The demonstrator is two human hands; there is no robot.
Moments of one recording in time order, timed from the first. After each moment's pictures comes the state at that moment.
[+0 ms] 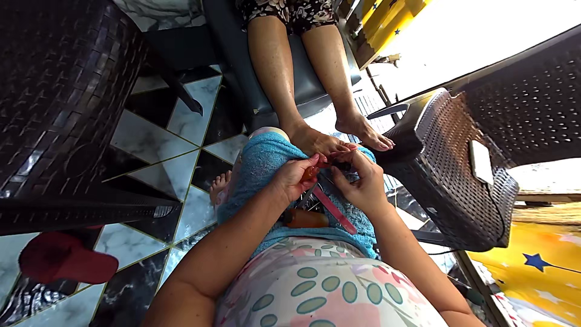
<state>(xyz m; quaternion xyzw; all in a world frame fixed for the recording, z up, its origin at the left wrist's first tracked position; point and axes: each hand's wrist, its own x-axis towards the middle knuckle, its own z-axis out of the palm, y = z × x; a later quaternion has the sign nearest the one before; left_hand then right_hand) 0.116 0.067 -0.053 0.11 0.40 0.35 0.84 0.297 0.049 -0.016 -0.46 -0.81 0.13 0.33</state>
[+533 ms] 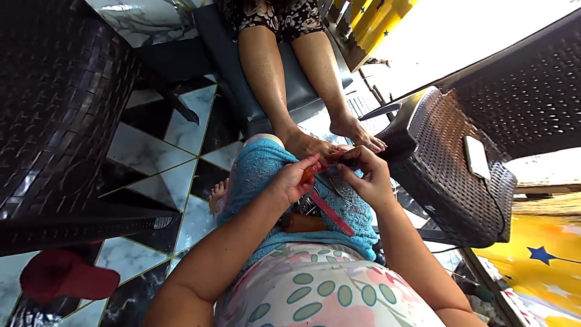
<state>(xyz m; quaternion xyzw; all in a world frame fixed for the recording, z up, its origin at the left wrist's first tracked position) 0.123 0.076 -0.048 0.11 0.39 0.32 0.86 0.321 0.060 -0.012 -0.47 -0.75 0.27 0.39</state>
